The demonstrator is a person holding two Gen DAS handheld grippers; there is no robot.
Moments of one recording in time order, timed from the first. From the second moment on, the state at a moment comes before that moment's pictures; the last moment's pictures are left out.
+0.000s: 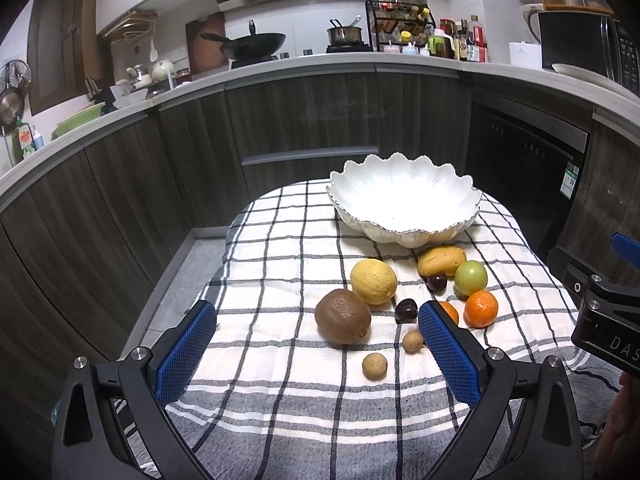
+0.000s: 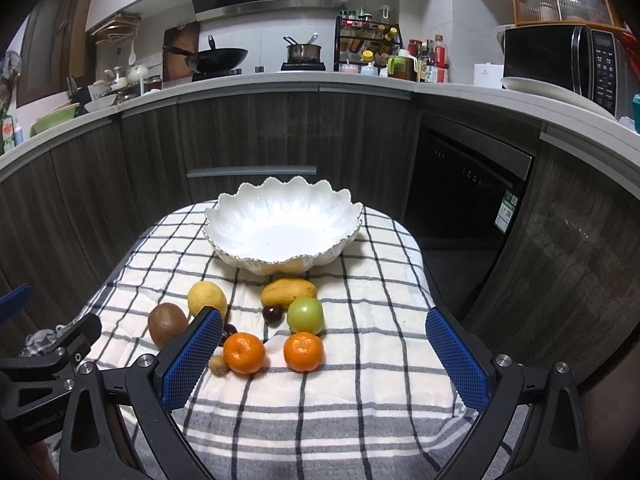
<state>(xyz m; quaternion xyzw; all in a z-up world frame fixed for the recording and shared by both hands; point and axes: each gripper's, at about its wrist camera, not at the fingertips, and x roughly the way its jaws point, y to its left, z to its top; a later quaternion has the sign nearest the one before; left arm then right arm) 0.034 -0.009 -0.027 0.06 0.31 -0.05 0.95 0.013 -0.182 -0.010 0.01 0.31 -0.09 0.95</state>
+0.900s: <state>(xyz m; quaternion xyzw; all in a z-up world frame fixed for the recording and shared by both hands) 0.120 -0.027 -0.099 0.10 0.40 -0.06 0.91 0.089 -0.195 -0.087 0.01 0.41 -0.10 0.91</state>
